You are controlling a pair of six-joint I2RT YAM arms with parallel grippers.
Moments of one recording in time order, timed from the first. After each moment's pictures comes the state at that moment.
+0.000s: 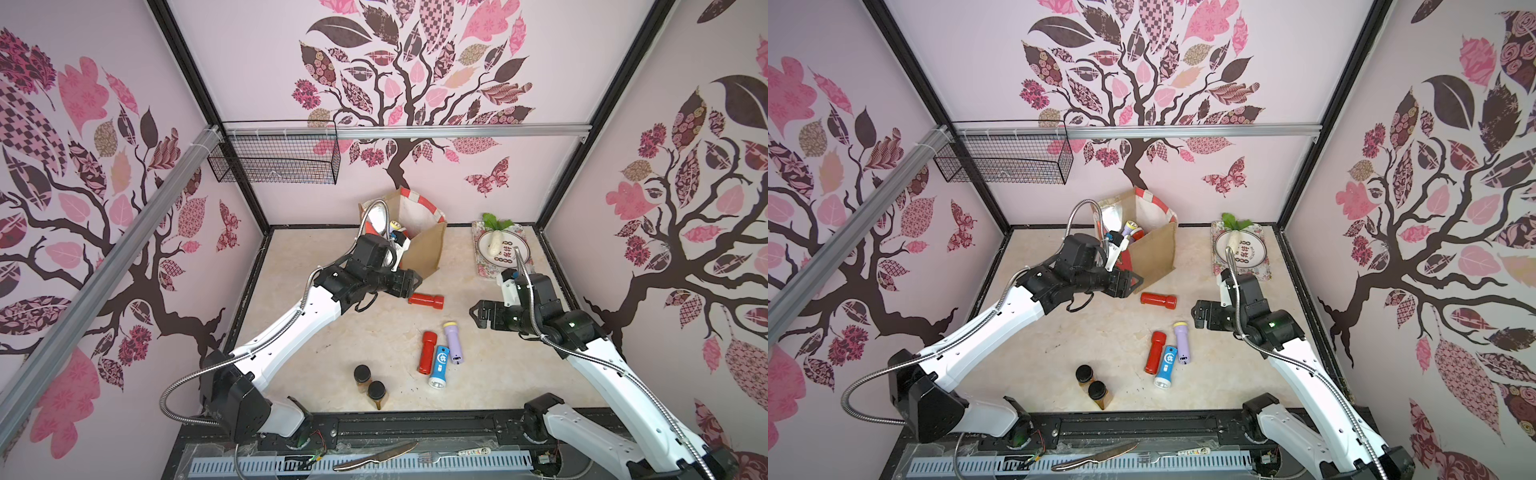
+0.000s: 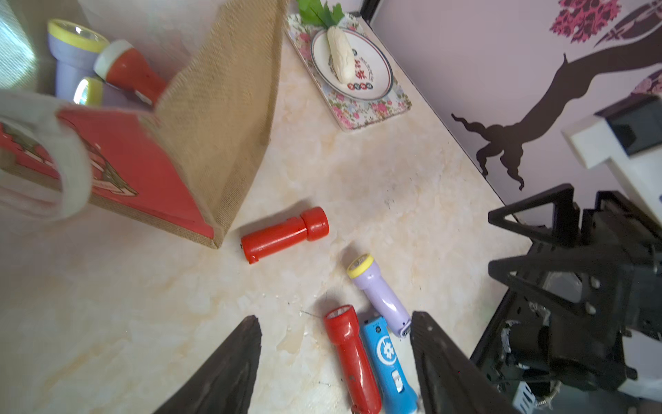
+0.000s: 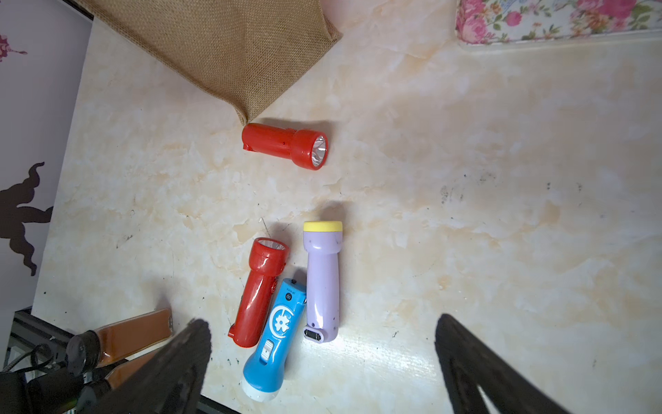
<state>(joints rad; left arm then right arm) -0.67 1.43 1.33 -0.57 0.24 -0.25 0.35 0.91 0.90 -0.83 -0.14 0.42</state>
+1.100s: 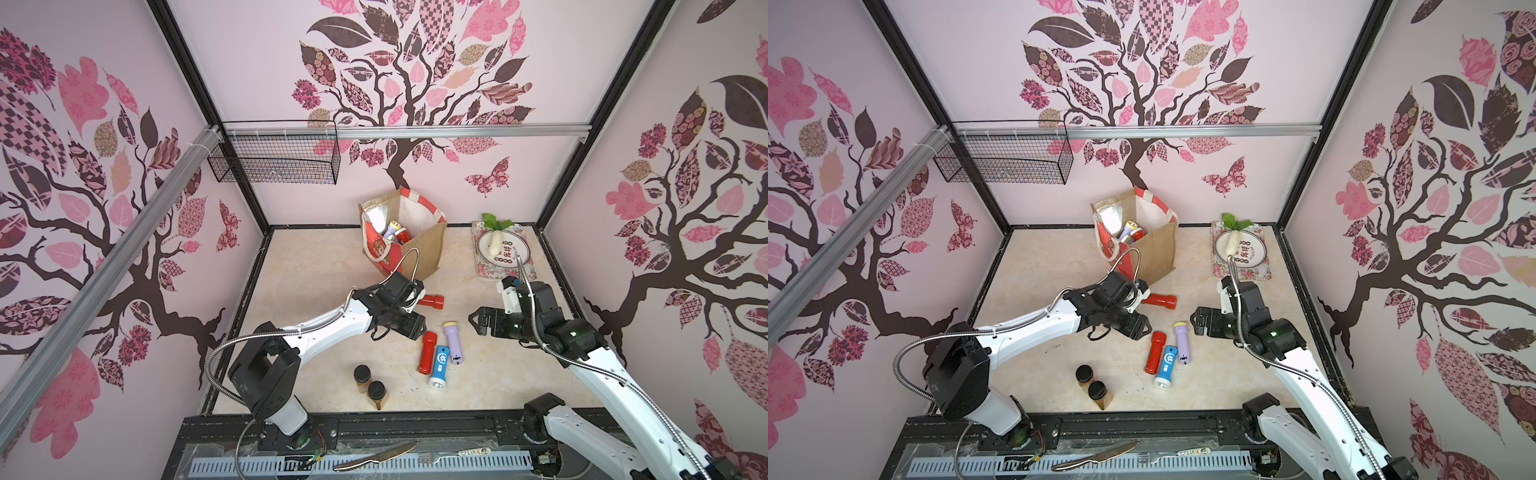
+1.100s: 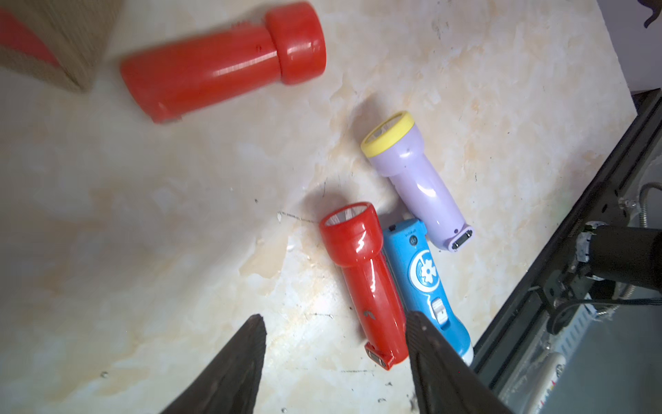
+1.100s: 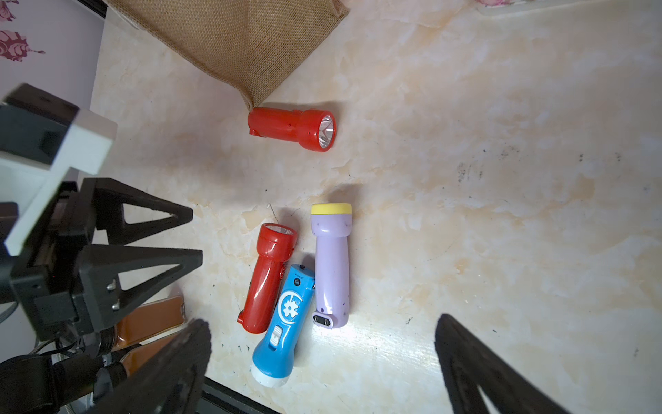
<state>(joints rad) -0.80 1.59 1.11 -0.54 0.23 -0.30 0.35 0.86 0.84 -0.82 -0.18 0.46</state>
